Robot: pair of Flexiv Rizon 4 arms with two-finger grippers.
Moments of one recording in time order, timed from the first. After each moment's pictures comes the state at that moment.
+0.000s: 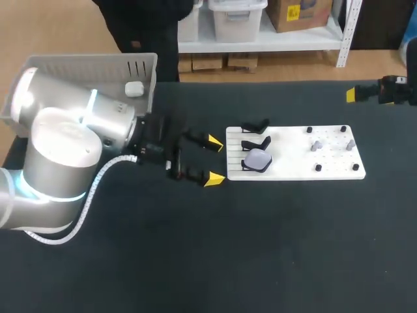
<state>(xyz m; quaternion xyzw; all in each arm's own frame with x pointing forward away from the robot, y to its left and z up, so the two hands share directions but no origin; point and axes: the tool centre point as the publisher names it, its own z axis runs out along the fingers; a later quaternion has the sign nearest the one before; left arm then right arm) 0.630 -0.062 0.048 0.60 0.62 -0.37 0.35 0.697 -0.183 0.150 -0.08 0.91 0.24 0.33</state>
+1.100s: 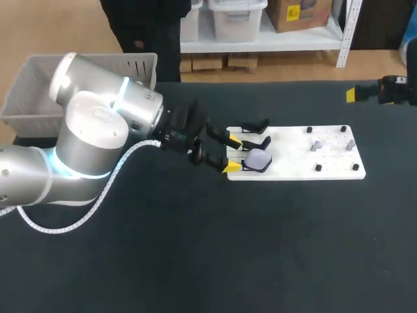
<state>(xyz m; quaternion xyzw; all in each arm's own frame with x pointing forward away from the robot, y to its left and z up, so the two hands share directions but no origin) 0.662 -0.100 0.028 0.62 0.60 -0.40 0.31 0.697 -0.183 0.150 -0.08 0.91 0.24 0.33</state>
